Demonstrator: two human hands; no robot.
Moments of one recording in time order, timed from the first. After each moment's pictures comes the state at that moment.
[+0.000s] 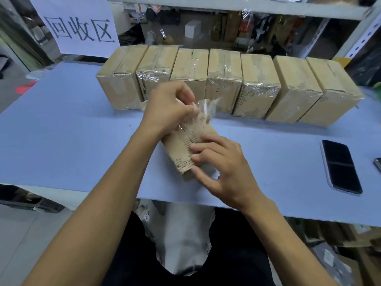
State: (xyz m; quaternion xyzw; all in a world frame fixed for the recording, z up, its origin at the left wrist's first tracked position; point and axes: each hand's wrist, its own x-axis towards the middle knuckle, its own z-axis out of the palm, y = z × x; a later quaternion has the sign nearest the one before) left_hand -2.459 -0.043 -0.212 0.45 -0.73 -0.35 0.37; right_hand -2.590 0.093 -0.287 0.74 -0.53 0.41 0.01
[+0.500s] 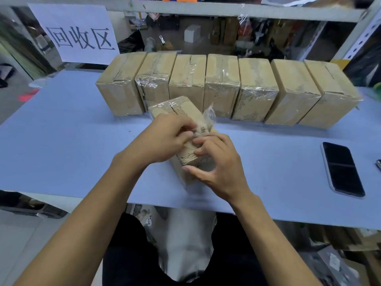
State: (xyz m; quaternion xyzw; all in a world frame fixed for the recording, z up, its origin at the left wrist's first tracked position) left_hand -2.439 -0.026 -0.223 0.36 -0.88 -0.24 0.19; right_hand -2.590 0.067 -0.302 0.69 -0.54 0.47 -0.01
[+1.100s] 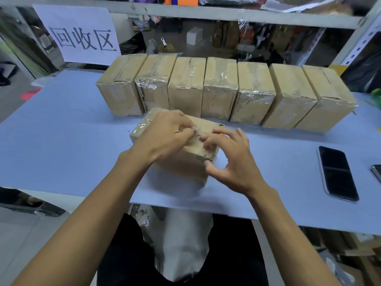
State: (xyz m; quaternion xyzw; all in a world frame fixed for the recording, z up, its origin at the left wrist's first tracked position) left_hand -2.451 -0.026 -0.224 0.38 -0.86 -0.24 0.23; right_hand -2.630 0.075 -0.283 0.72 -0.57 0.39 -0.06
